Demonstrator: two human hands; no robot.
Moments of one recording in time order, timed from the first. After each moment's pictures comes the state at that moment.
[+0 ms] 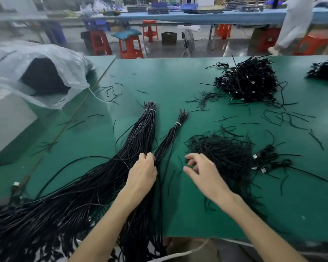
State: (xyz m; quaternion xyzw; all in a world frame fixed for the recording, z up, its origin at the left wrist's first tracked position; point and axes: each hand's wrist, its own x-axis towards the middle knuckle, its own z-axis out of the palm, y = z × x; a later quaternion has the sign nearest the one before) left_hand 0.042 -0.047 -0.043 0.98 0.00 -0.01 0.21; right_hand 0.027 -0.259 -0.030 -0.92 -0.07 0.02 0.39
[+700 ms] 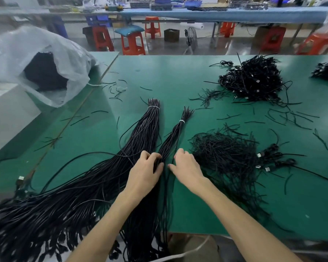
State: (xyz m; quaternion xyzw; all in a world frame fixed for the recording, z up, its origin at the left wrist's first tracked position) left_hand 0.035 -0.029 -0.070 0.96 -0.04 0.07 0.28; right_hand 0.059 -0.188 -0.044 -0.97 -0.05 0.06 0.21
